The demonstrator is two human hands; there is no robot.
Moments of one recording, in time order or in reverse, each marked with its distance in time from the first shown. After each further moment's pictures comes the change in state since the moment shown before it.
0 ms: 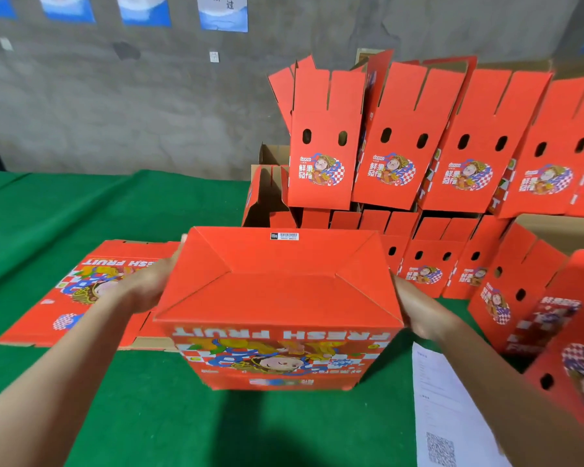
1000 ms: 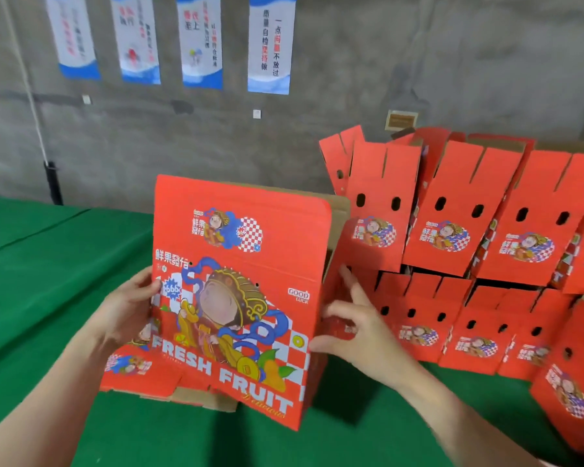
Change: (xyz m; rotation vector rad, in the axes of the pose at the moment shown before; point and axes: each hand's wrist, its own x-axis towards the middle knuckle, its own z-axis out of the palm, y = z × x) left_hand 0.024 -0.037 -0.122 -0.629 0.082 0.265; right_hand 0.002 -0.091 0.124 -0.279 -0.058 -0.721
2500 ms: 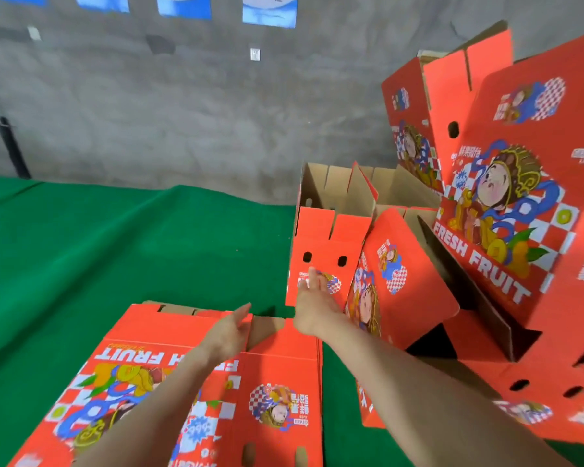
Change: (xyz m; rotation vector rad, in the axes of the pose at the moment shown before) left_hand 0.311 -0.199 -0.044 0.989 -0.243 -0.151; right_hand 0.368 0.212 0.189 -0.830 -0.285 0.534
